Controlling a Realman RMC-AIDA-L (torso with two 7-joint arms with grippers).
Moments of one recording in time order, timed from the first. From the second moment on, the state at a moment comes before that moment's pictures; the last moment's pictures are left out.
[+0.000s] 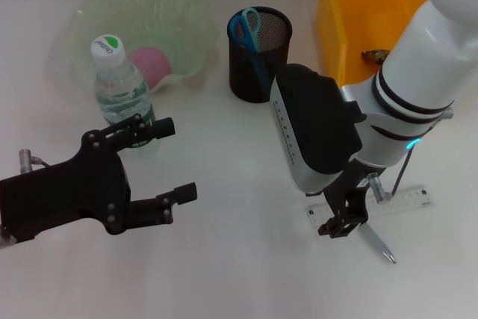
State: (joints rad) left arm -0.23 -2.06 1.04 0.67 1.51 1.76 -0.95; right arm 0.78 2.09 -1.79 -1.21 -2.51 -1.57 2.03
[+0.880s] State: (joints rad) left arm -0.23 -2.06 1.04 0.67 1.51 1.76 -0.94; right arm 0.81 2.09 -1.79 -1.10 -2.51 -1.53 2.03
